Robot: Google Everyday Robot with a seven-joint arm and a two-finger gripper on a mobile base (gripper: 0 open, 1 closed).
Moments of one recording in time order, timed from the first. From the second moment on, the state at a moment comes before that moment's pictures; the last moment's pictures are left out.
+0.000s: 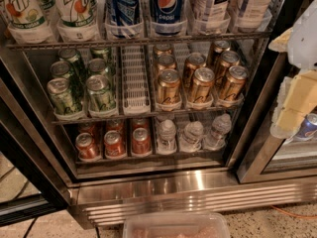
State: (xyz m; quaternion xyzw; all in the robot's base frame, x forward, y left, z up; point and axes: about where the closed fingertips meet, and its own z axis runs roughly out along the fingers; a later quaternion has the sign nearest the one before) arm 0.438 -0.217 0.976 -0.60 0.78 -0.03 0.16
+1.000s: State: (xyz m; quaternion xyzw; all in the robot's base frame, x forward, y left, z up) arm 0.421 -0.146 0.925 -0.62 0.76 0.03 0.18
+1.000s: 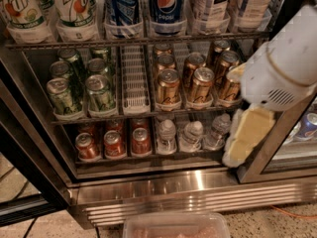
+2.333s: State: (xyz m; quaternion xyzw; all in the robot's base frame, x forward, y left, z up) arm 0.383 -0.055 0.897 -0.63 0.72 0.10 0.28
